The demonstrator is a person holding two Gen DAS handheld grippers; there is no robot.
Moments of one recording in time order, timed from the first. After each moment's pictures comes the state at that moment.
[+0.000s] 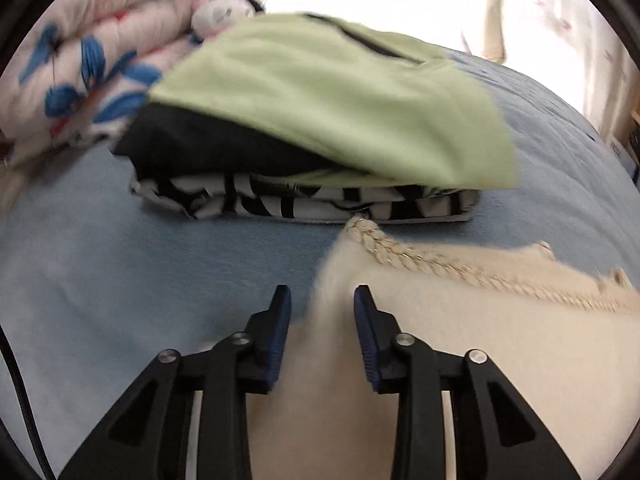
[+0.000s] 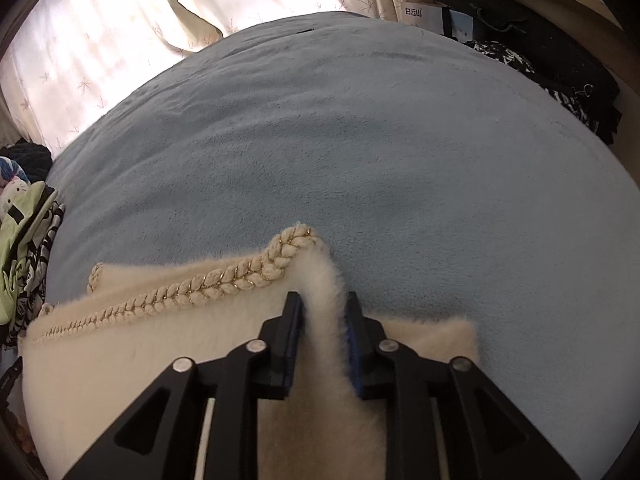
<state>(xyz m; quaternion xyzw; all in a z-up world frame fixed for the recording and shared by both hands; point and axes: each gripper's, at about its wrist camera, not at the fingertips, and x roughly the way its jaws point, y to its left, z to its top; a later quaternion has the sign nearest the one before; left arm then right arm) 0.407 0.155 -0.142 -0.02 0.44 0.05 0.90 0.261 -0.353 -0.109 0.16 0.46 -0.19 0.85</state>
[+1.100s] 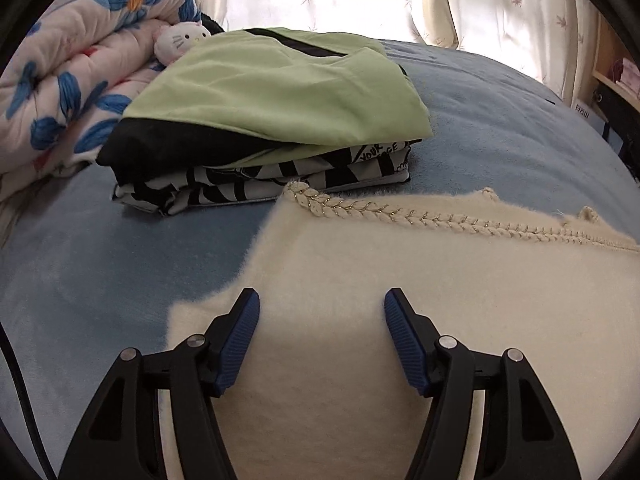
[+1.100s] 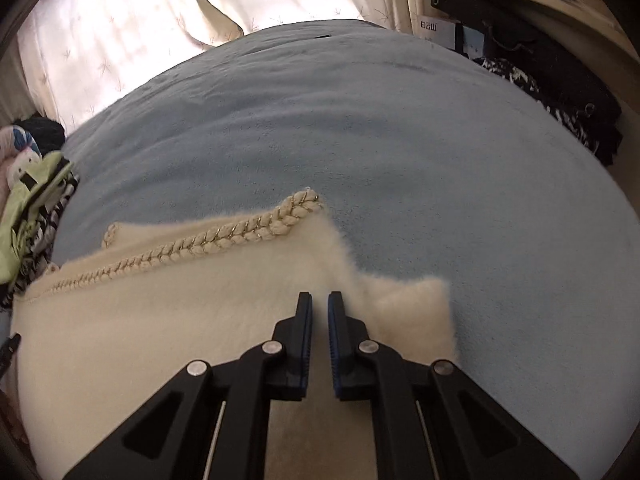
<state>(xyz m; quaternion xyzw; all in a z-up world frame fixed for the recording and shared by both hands) 0.374 0.124 -0.157 0.01 0.43 0.01 0.90 0.232 -0.333 -0.116 0.11 0.46 -0.16 0.87</state>
